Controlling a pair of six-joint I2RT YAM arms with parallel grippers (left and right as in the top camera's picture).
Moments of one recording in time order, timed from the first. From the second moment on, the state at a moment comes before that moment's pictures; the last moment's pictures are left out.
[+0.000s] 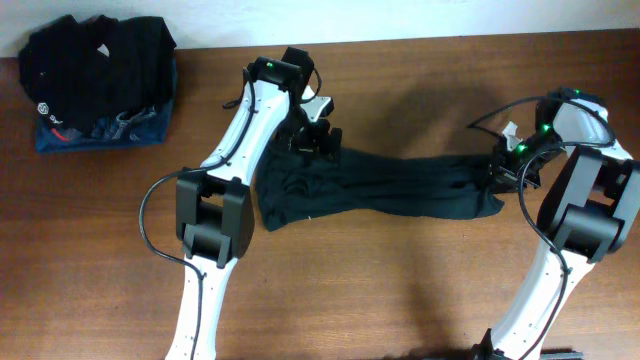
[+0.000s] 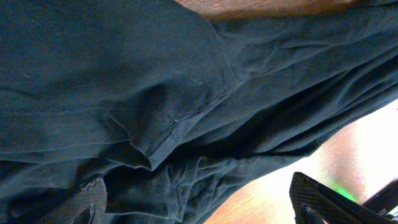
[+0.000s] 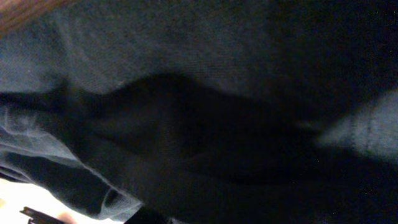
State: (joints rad) left arm -0.39 2.50 2.34 -1.39 0.39 -0.01; right arm -0.40 2.34 1.80 -1.34 -0.34 -0.15
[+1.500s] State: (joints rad) left arm -0.39 2.50 2.34 -1.39 0.39 0.00; right arm -0.43 2.40 1.83 -1.31 -0.55 -0.32
